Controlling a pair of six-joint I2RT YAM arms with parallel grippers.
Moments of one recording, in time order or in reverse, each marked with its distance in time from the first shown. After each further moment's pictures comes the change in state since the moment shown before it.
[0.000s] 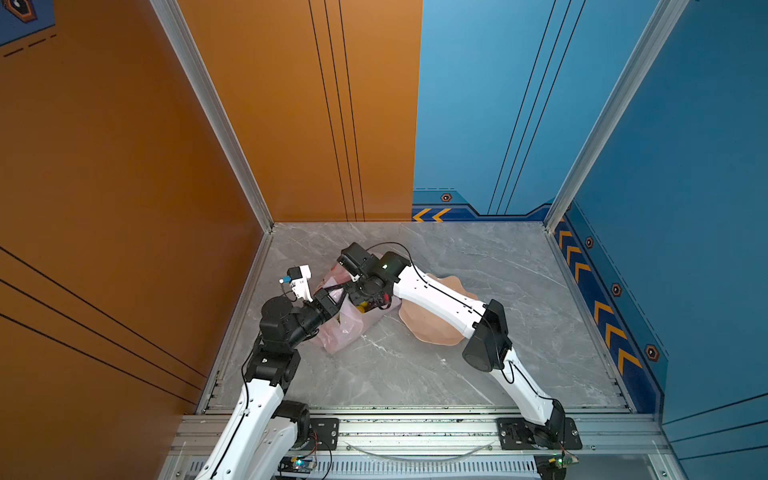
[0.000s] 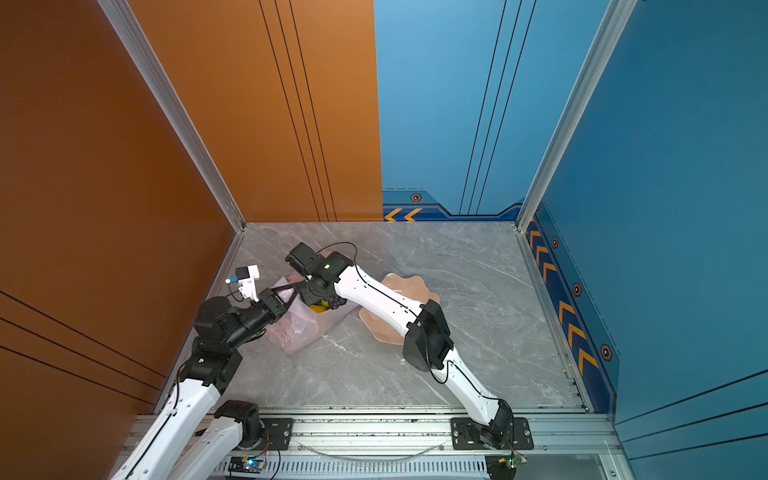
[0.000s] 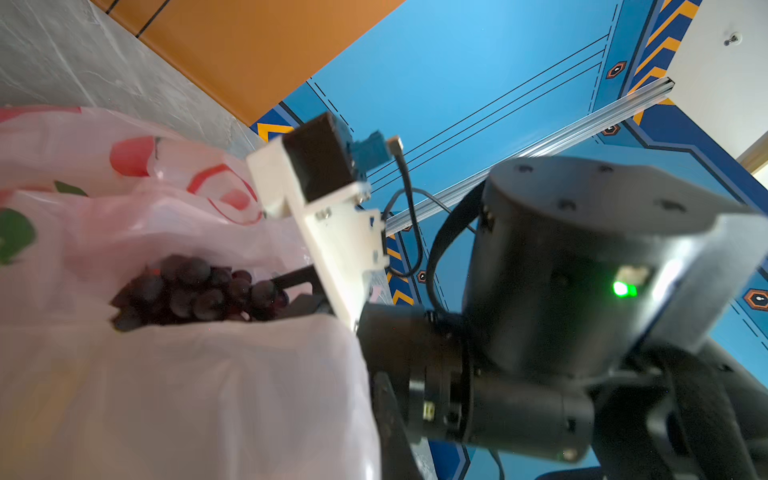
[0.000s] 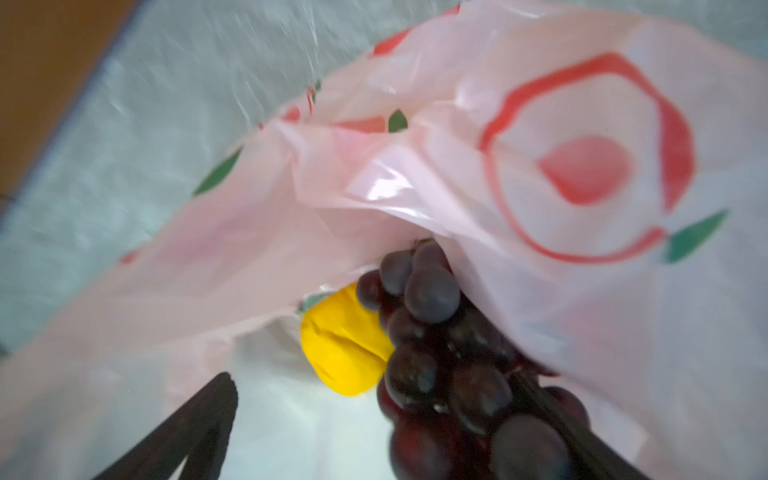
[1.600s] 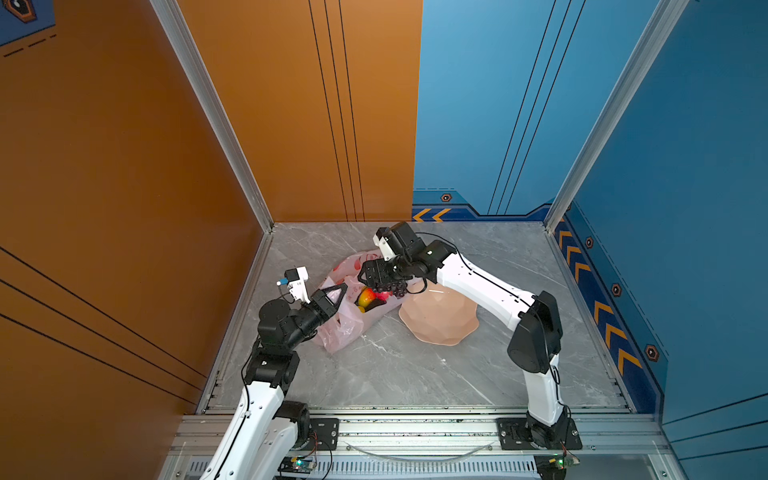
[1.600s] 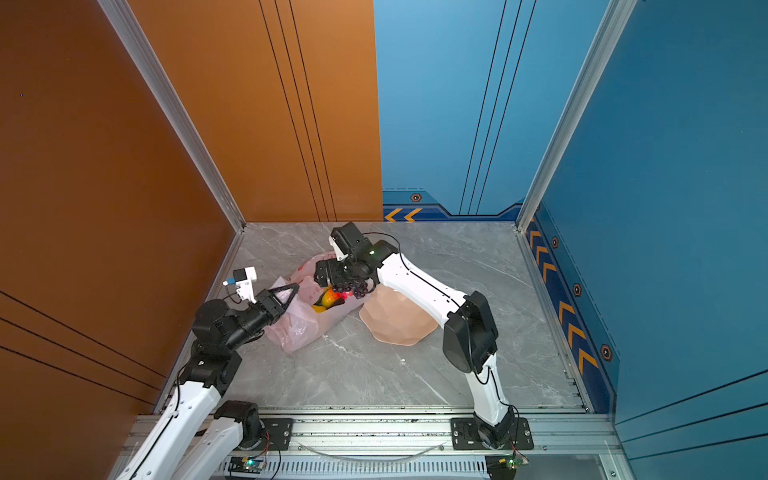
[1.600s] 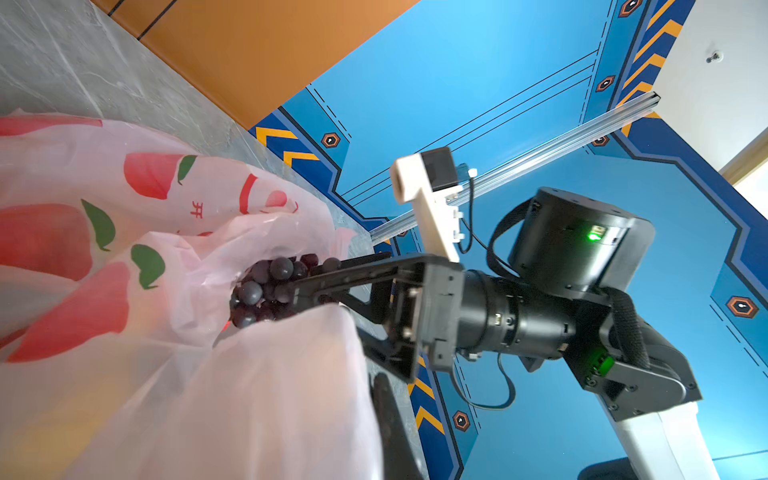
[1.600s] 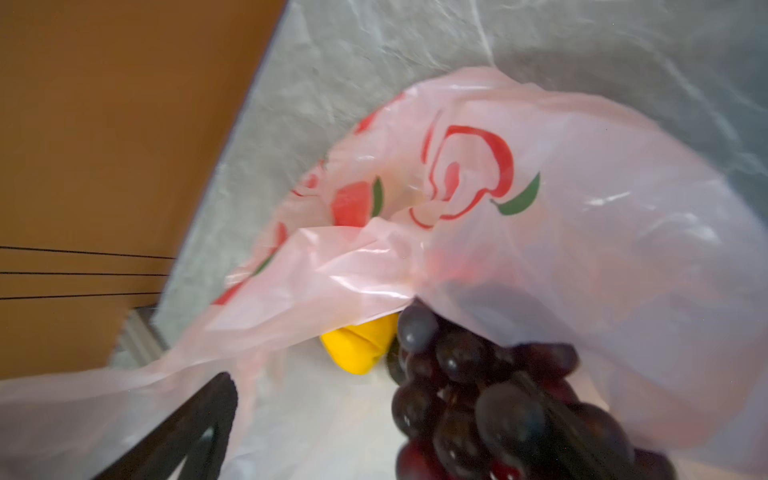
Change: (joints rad) left arm 0.029 -0.015 -0.029 0.039 0.023 -0.029; right arm -0.196 -0.371 -0.526 0.443 -0.405 0.174
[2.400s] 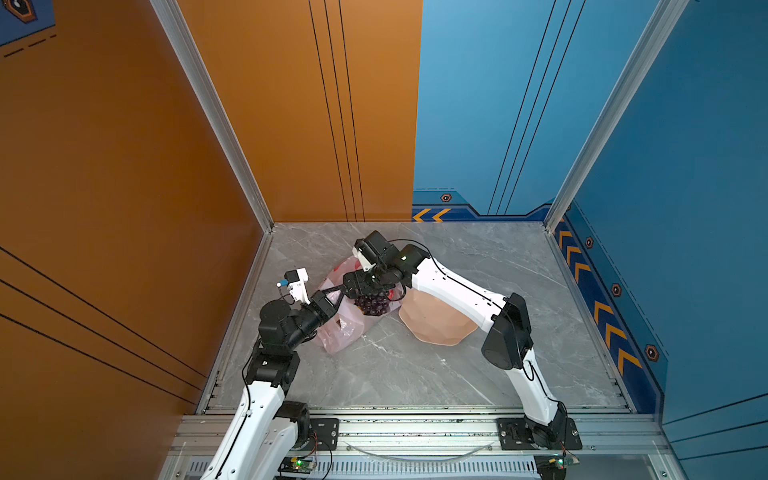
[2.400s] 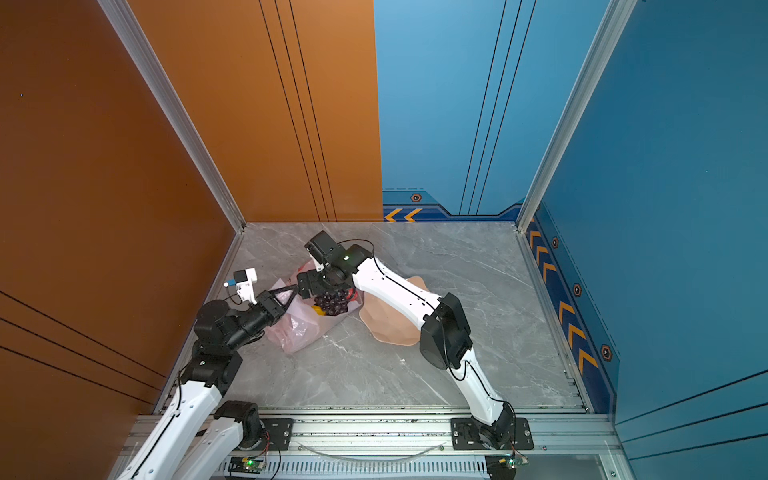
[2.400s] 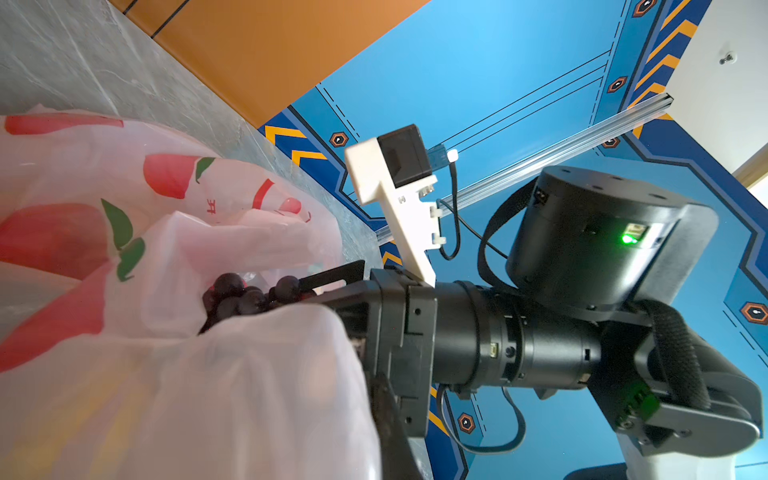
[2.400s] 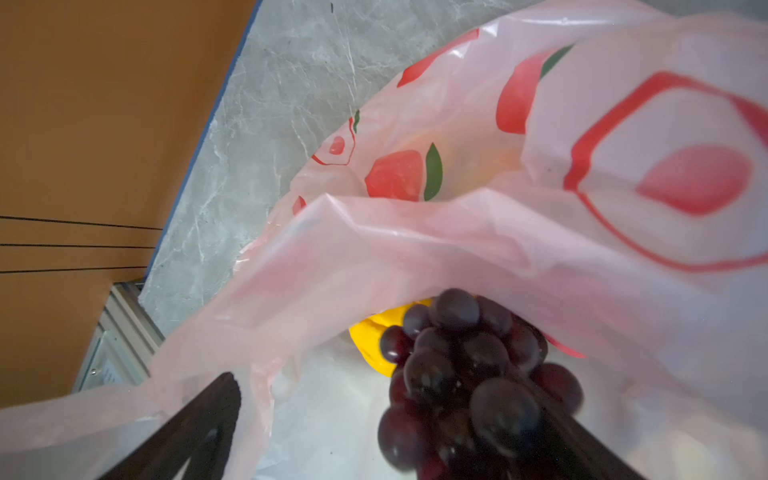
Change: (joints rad) left arm 0.011 0.005 -0.016 0.002 0.000 0.008; right arm 0.094 0.212 0.285 -0.208 0.086 -0.016
